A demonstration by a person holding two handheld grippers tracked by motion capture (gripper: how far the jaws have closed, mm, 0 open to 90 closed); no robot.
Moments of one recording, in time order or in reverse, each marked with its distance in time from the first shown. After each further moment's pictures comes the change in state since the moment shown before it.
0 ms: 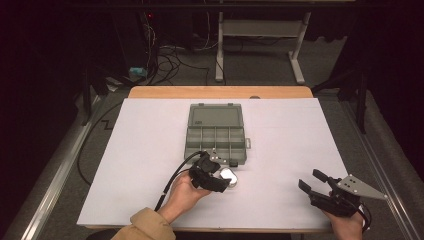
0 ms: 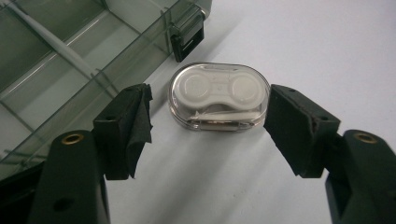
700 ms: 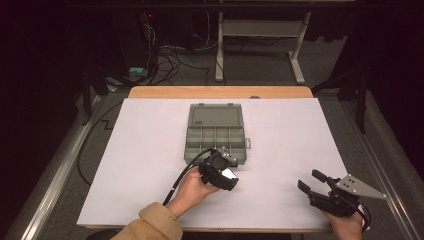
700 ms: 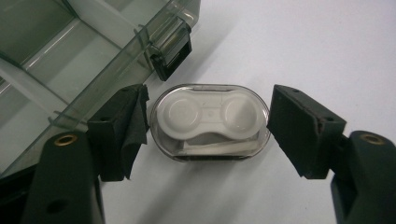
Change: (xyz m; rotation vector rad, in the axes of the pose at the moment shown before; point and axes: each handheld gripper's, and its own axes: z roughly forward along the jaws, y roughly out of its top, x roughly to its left) left arm -0.003 0.018 0.019 0.057 -0.019 0.025; right arm 0.000 0.000 0.001 0.009 0.009 -0.005
